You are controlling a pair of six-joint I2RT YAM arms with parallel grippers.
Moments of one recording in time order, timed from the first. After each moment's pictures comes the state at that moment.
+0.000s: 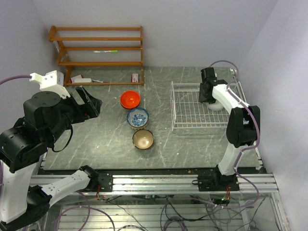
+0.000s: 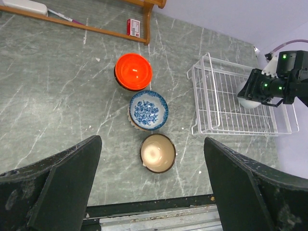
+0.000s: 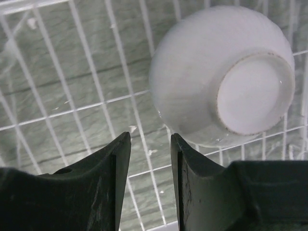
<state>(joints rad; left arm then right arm) -0.63 0.92 1.78 -1.24 -0.40 -0.60 0.17 1.87 1.47 -0.67 0.29 0.21</state>
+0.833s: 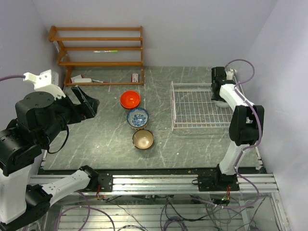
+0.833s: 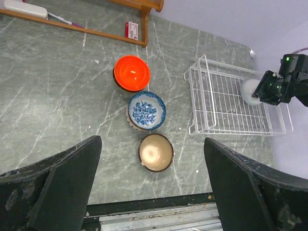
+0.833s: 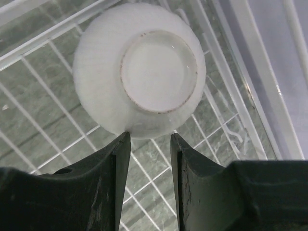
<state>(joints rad) -0.63 0.93 1.85 -1.28 -0.40 -0.60 0.04 1.88 1.46 -0.60 0.57 0.29</state>
